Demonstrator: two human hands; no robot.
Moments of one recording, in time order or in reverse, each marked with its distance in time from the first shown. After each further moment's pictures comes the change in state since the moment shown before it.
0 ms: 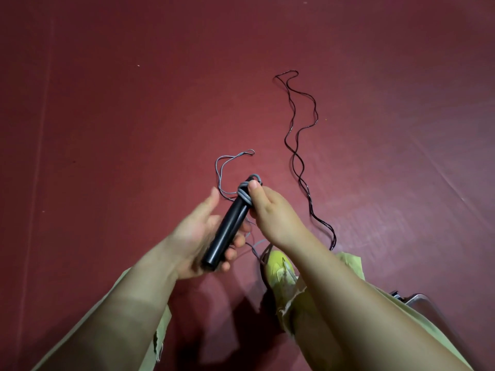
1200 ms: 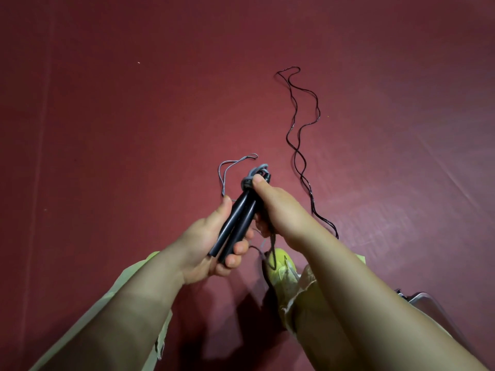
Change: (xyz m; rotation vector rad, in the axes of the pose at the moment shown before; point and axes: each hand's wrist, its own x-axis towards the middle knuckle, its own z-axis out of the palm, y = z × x) left_hand 0.003 -0.009 0.003 0.124 -0.012 0.049; right_hand 0.003 -0.005 -0.011 0.369 -0.153 0.189
